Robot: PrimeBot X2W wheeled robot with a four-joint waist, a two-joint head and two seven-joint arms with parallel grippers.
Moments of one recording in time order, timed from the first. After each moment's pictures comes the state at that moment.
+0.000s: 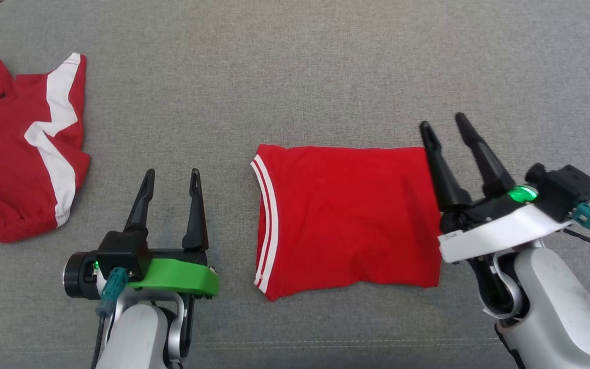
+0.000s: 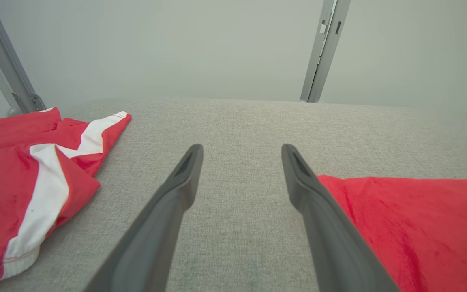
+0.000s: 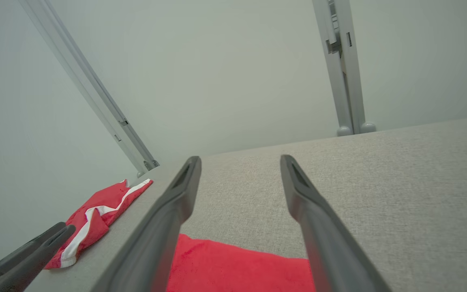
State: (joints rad) left arm -0.23 0.07 -0.24 0.19 -0.24 0.09 -0.26; right arm -0.33 -0.20 0.28 0.06 0.55 0.13 -0.24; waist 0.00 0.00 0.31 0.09
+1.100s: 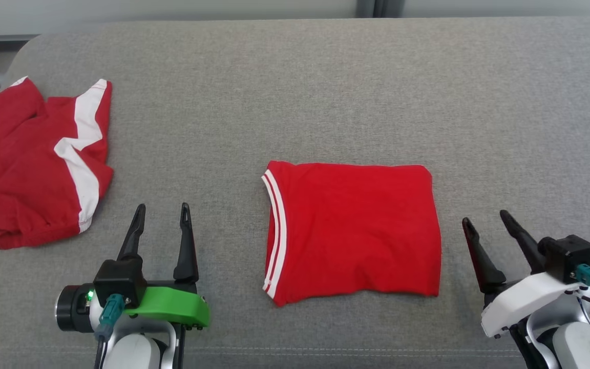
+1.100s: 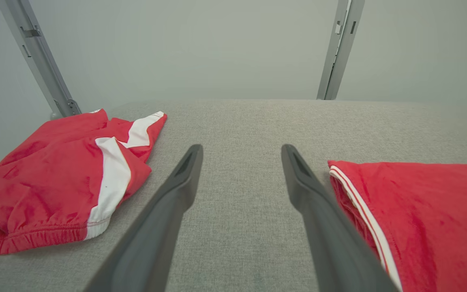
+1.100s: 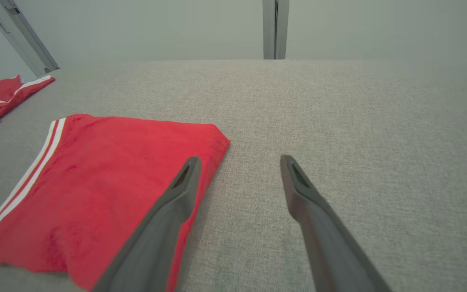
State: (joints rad) left arm -0.13 0.11 -0.23 0.17 -0.23 0.12 -0.24; right arm -0.04 -0.21 0.07 0.07 0.27 0.13 -0.07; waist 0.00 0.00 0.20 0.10
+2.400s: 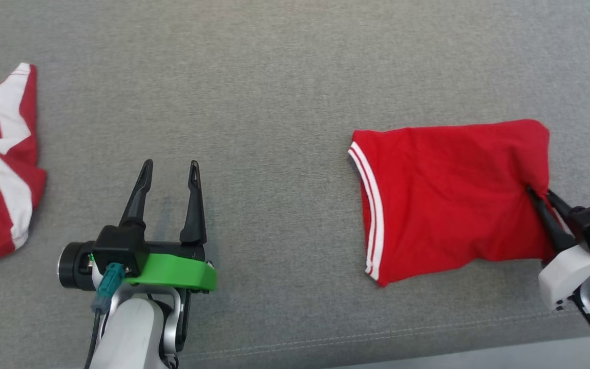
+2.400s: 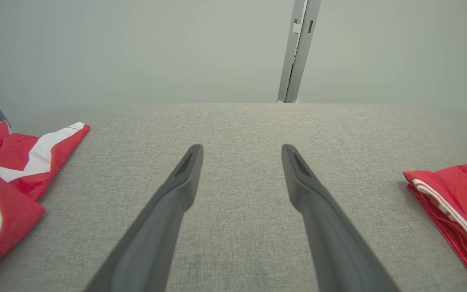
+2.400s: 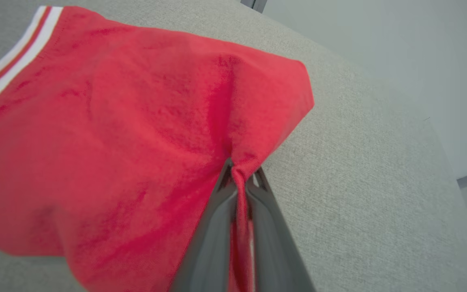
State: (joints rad) left arm -0.25 0.09 -0.25 0.17 -0.23 0.08 -0.26; right arm -0.12 -0.47 0.10 0.05 0.07 0.13 0.01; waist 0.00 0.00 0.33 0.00
